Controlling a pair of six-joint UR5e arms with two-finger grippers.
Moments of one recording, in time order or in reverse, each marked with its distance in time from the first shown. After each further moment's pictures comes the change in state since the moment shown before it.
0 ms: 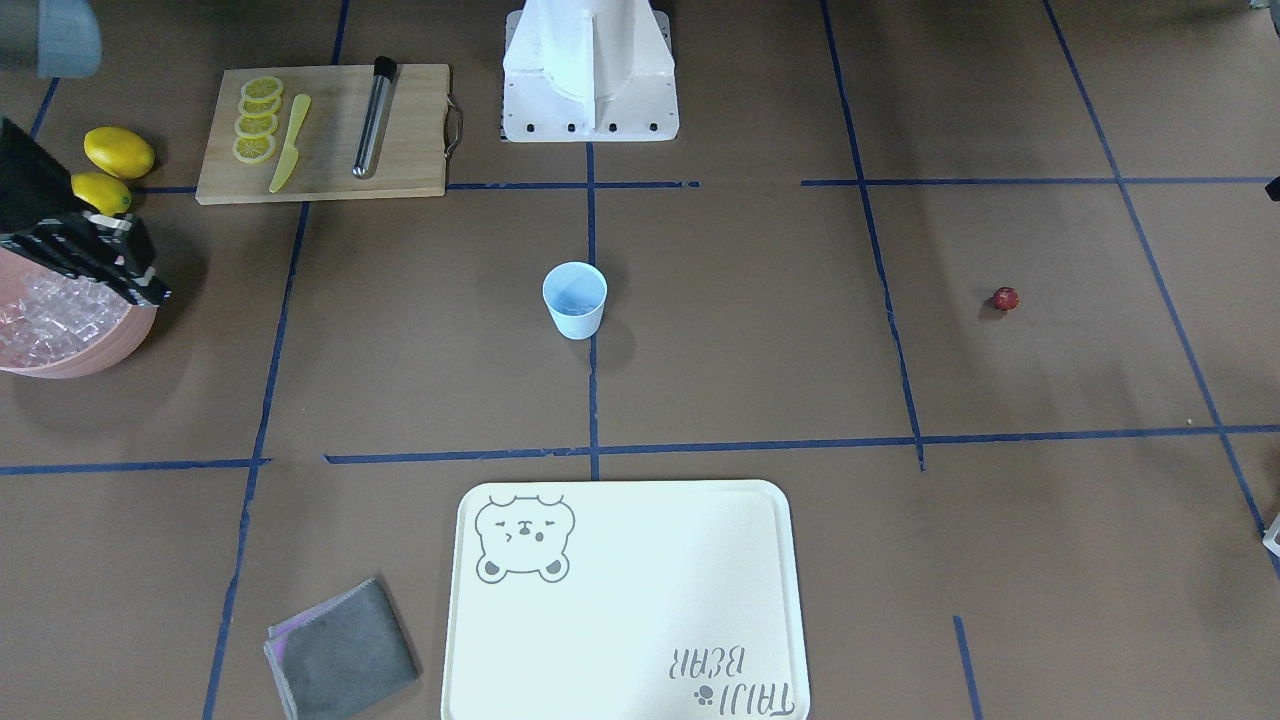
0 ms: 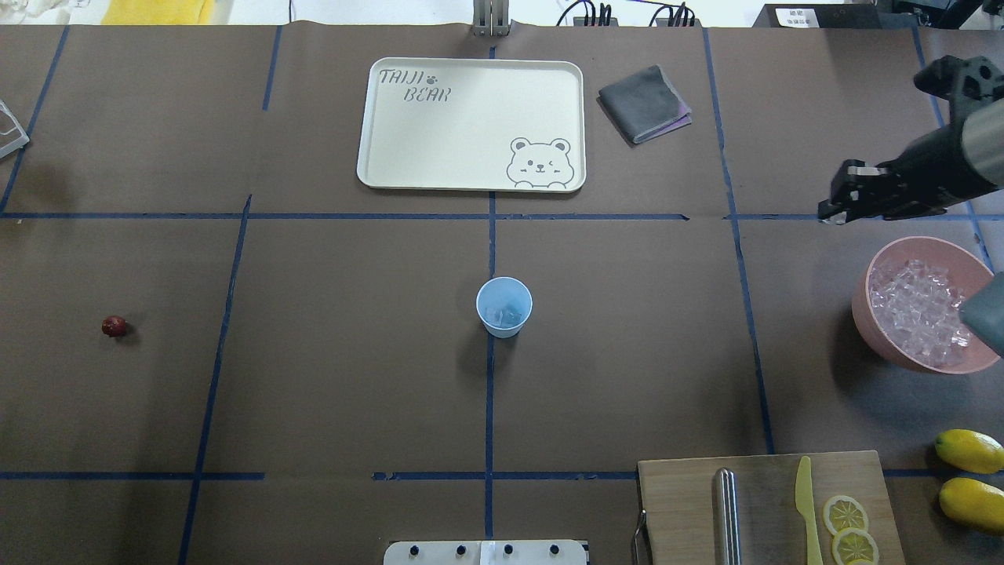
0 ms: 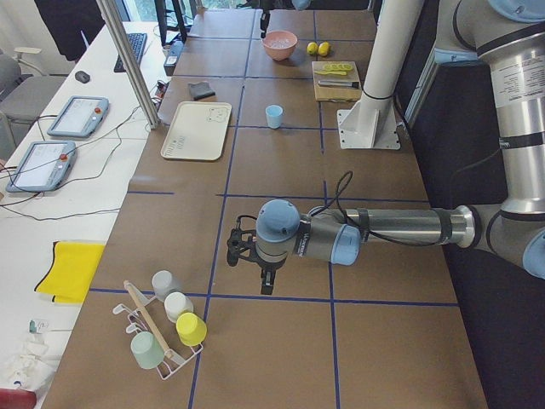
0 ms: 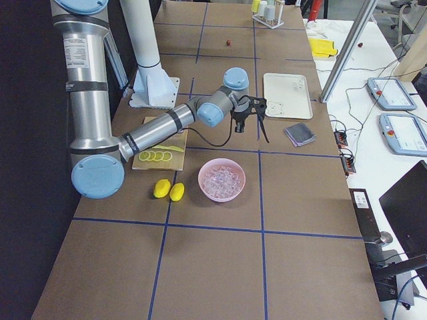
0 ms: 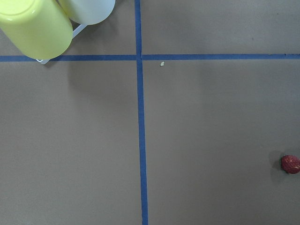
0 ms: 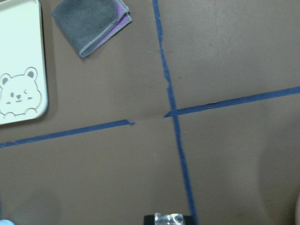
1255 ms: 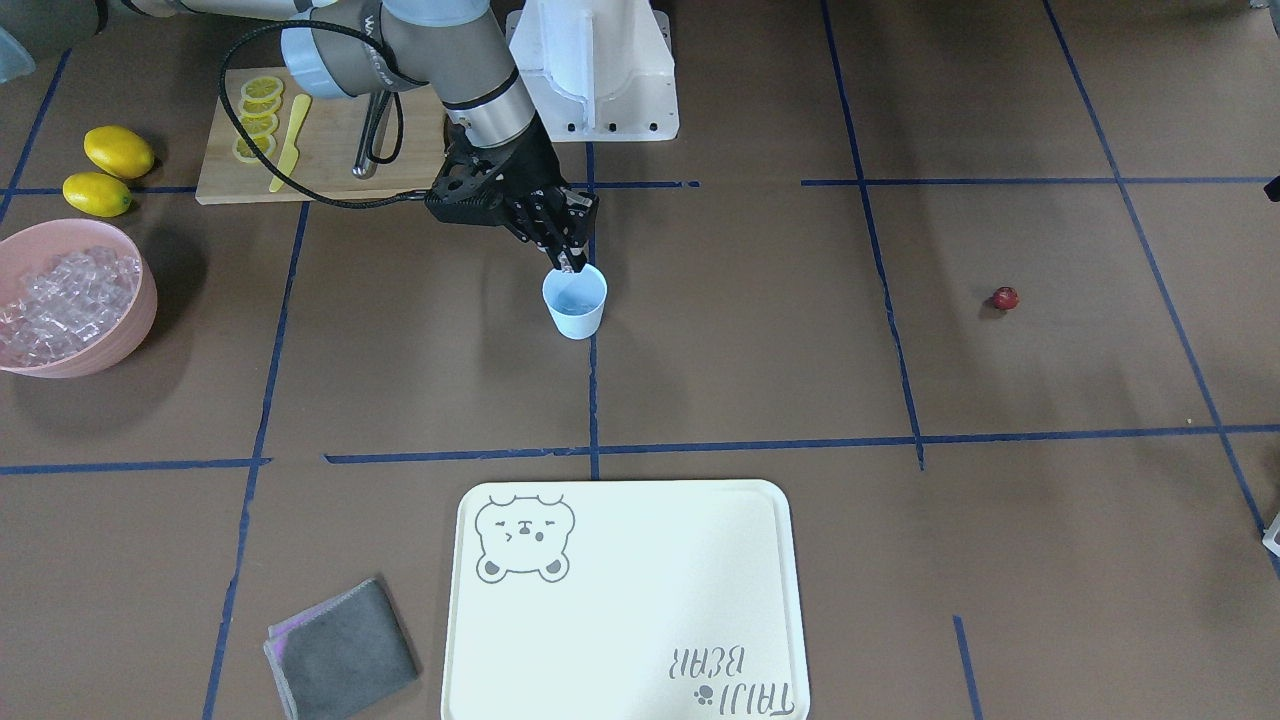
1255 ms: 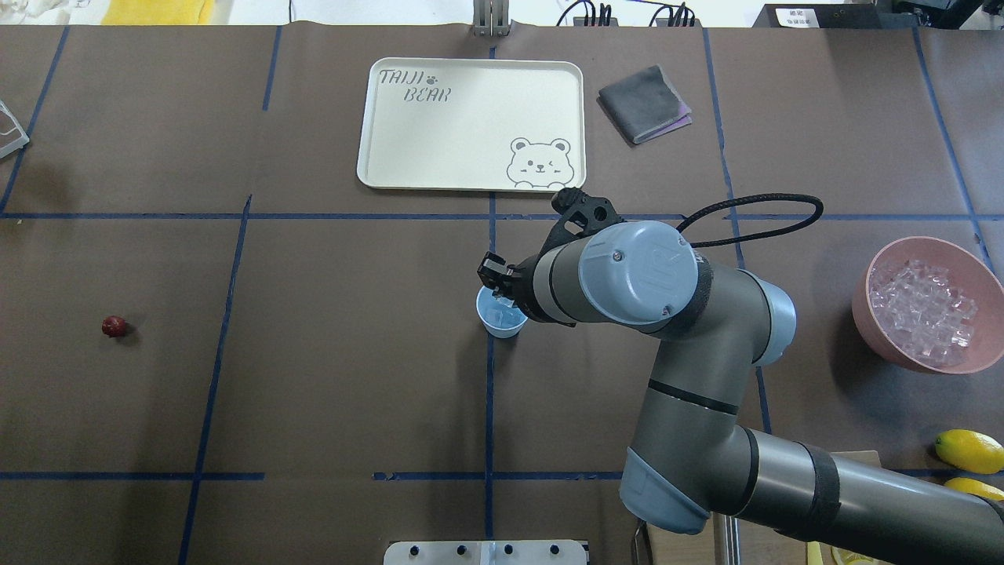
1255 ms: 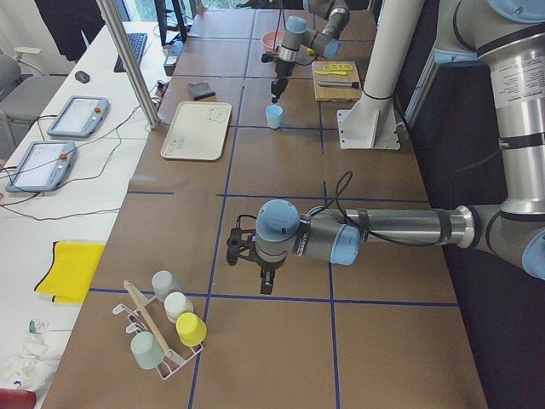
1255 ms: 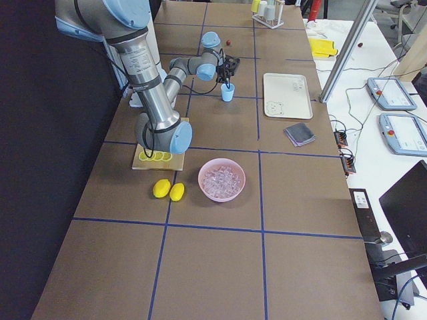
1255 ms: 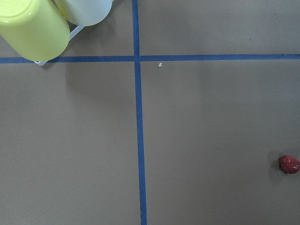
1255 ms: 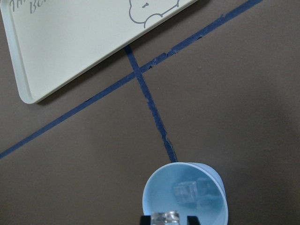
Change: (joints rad) left arm 0.002 -0.002 0.000 -0.003 -0.001 0.001; right arm -0.568 0.450 -0.186 -0.011 -0.562 0.592
